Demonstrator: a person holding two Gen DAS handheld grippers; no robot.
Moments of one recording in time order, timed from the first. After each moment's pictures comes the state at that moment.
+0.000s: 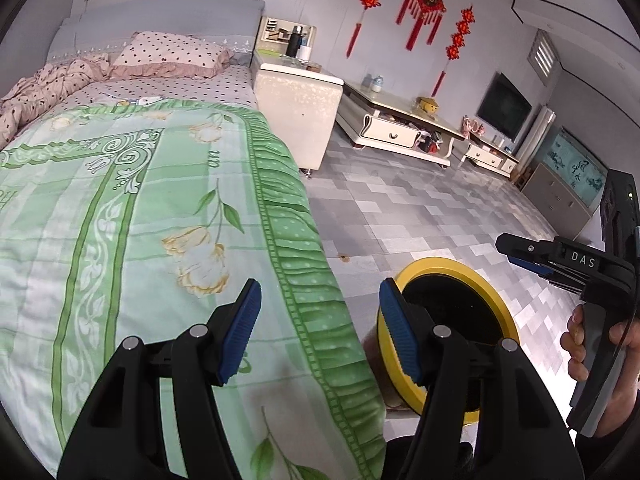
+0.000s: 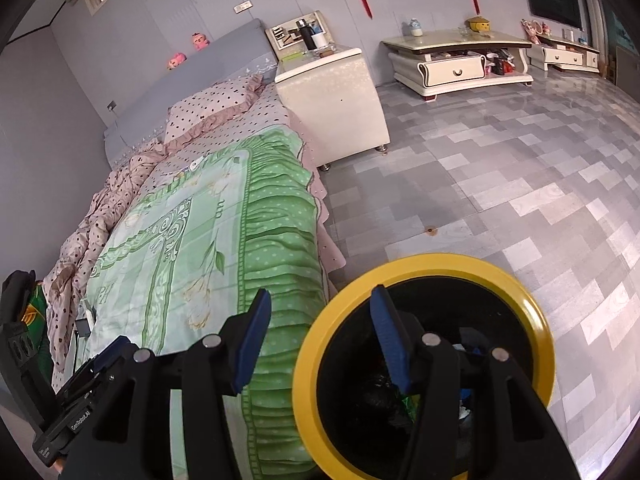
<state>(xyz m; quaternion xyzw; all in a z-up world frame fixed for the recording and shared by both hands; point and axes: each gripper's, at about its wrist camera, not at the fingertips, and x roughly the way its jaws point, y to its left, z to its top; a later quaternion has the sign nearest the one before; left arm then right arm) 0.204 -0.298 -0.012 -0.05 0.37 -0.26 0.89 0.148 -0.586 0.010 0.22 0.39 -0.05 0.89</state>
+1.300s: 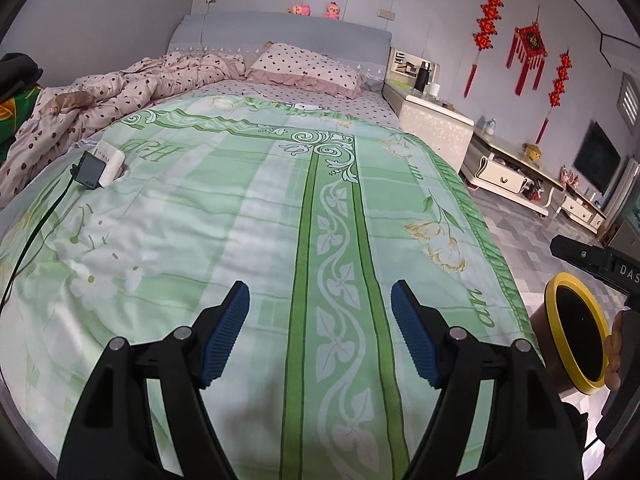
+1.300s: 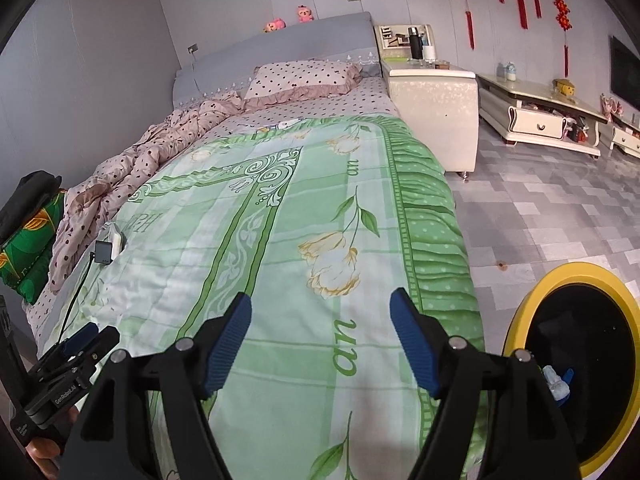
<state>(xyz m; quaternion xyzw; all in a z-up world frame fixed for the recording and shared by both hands) 0.177 -0.055 -0.063 -0.07 0.34 -0.06 0.94 0.176 -0.361 -0.016 0.09 0.37 0.04 0.93</state>
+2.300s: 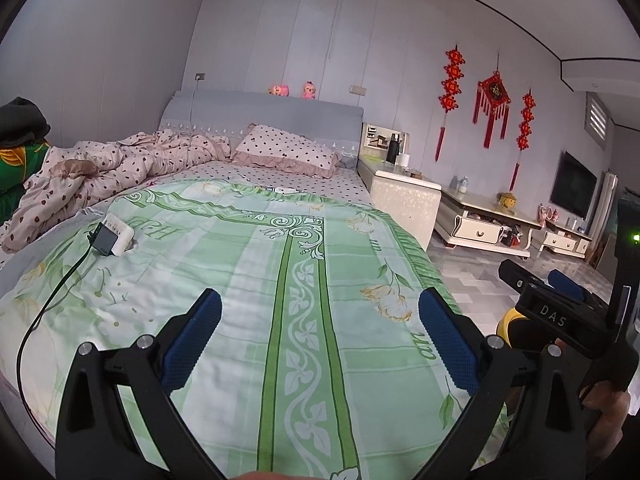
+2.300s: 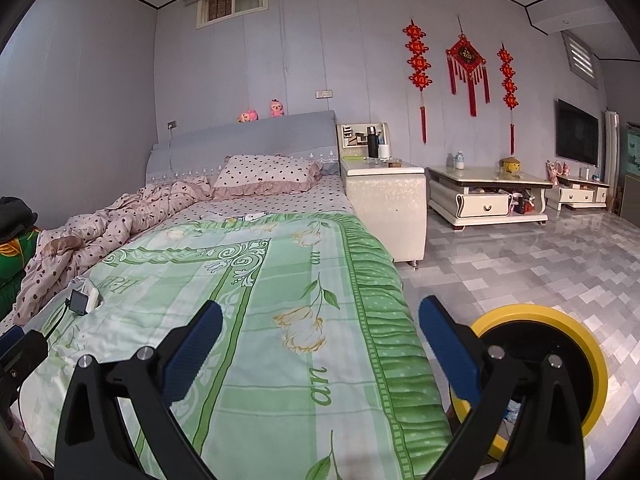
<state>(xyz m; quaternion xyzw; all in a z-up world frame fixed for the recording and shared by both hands) 0.077 -0.072 0.010 -0.07 0.19 -0.09 0.98 0.089 -0.336 0.016 0.06 0.19 -0.06 0.98</state>
